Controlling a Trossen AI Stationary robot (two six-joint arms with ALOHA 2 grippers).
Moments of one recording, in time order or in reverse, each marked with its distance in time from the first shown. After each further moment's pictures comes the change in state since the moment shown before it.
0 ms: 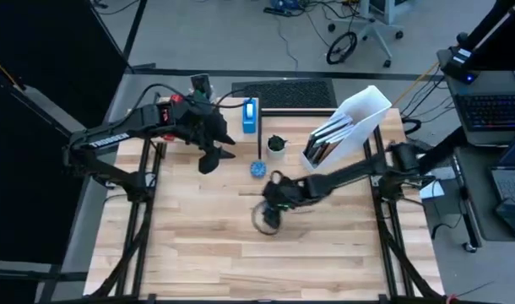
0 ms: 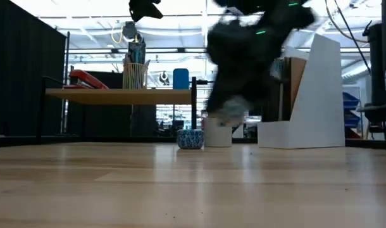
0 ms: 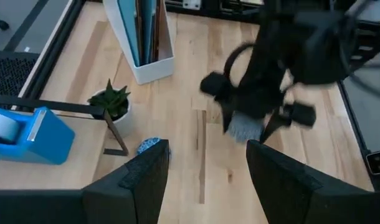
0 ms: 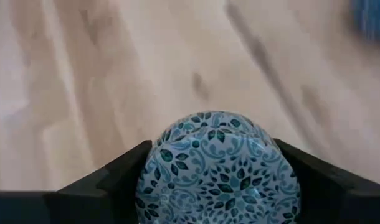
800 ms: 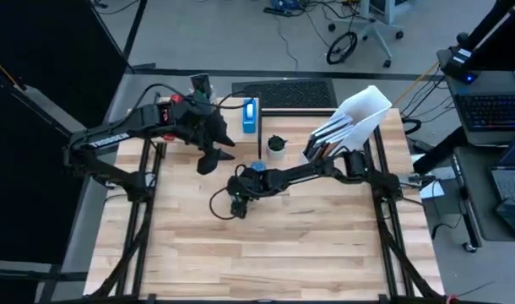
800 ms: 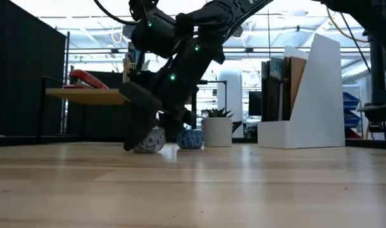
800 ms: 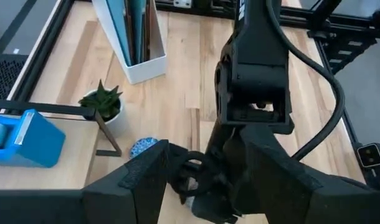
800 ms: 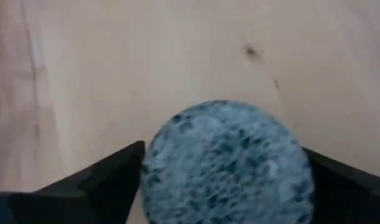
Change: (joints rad) left arm 0.000 0.000 0.000 -0.008 0.031 0.004; right arm -0.118 0.442 0.501 -0.068 -0.031 -0.222
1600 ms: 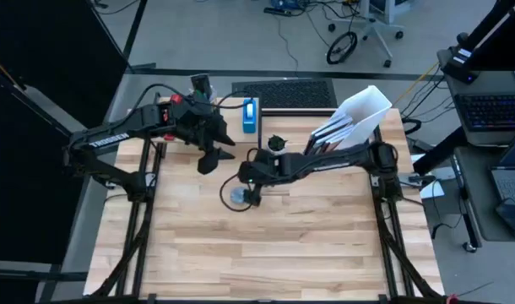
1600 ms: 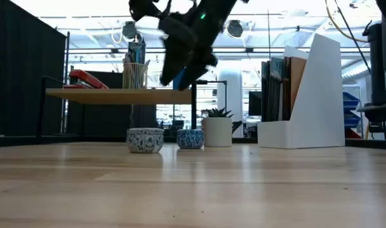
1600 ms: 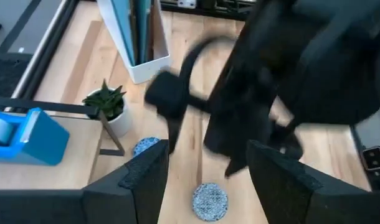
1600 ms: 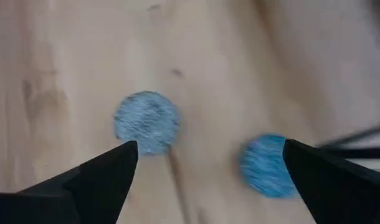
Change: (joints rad) left arm 0.000 0.000 0.000 0.000 -0.033 -0.008; right arm 0.002 -0.338 -0.002 -0.361 0.181 -0.130
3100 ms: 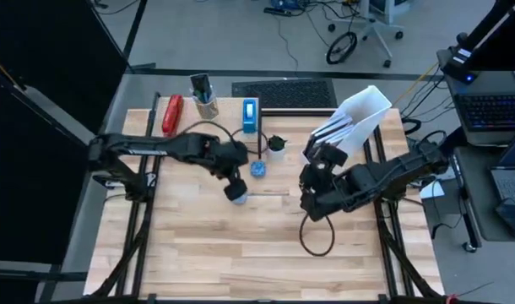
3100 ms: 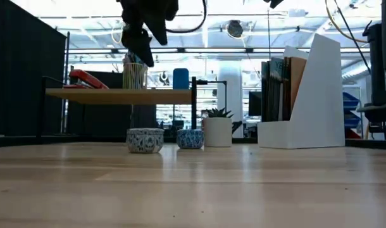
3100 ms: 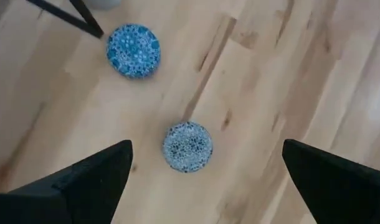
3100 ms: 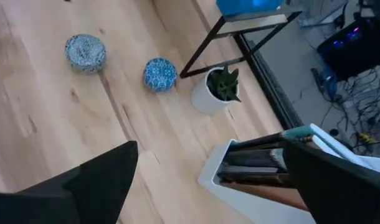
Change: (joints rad) left arm -0.259 0.296 0.000 -0.125 -0.285 -0.560; right arm 0.374 -0.379 0.000 -0.714 0.460 0.448
